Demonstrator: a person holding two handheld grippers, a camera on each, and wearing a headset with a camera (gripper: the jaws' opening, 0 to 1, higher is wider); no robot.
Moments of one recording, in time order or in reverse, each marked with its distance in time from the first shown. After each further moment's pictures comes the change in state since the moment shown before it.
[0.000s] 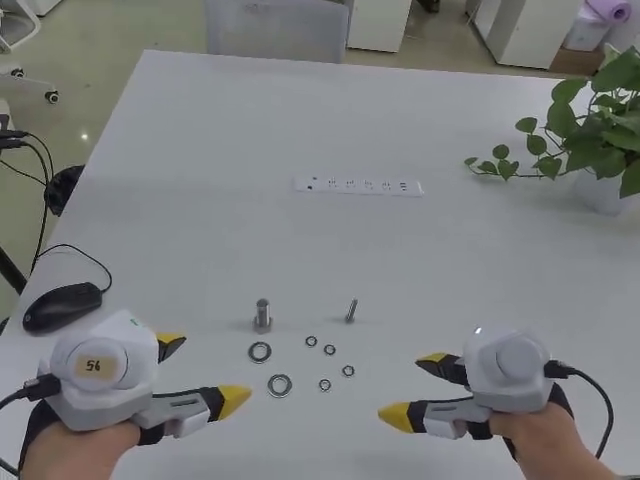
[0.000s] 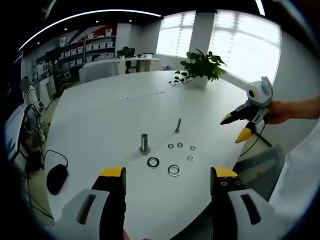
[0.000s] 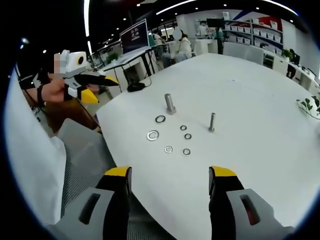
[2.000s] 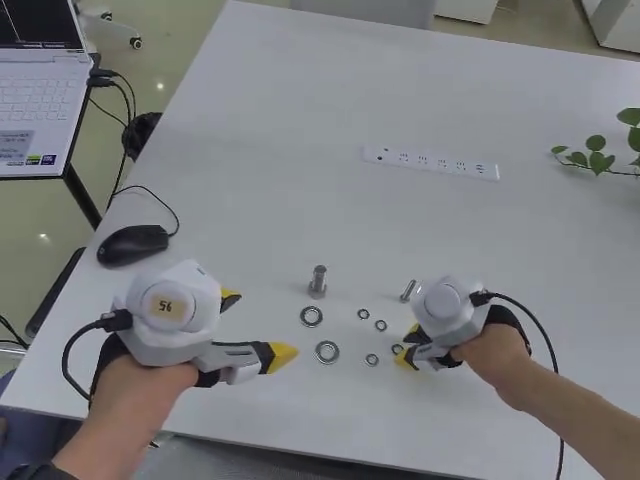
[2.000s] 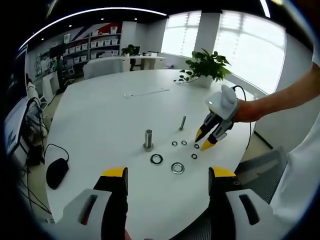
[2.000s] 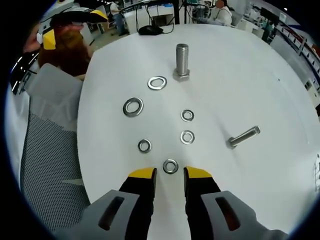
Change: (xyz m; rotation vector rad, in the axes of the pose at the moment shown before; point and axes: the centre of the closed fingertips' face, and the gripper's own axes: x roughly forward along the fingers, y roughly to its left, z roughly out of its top) left arm 0.004 0.011 -0.008 -0.033 0.007 0.025; right arm 0.115 -0.037 -0.017 -0.380 0.409 0.077
